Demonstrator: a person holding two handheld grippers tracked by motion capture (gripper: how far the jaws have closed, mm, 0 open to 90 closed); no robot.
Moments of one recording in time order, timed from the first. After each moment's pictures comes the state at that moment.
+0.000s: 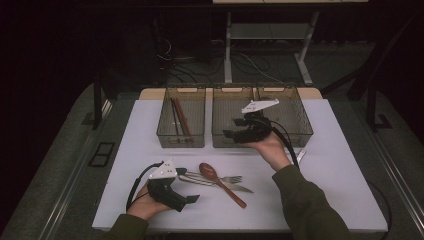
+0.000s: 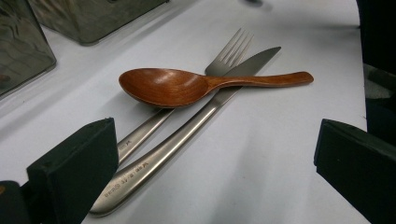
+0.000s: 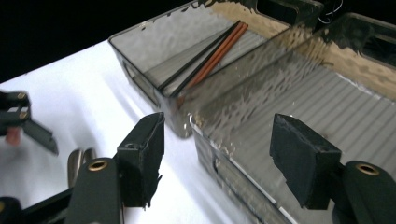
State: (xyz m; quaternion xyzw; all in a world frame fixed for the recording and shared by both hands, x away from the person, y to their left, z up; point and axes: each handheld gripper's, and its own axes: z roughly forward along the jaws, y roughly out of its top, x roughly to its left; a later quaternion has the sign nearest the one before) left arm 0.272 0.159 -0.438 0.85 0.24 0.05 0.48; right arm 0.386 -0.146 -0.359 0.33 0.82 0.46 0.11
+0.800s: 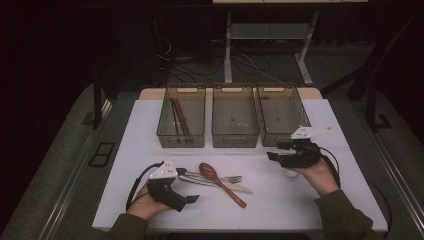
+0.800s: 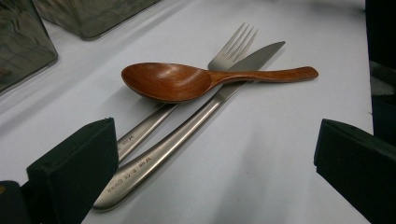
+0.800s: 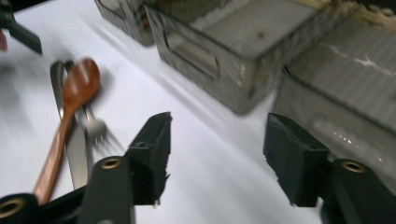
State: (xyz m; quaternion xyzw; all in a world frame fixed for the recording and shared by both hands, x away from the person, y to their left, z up) left arm 0.273 0.159 -0.439 0.85 0.24 0.05 0.47; right arm 0.323 -0.265 -0.393 0.37 0.82 0.43 0.12
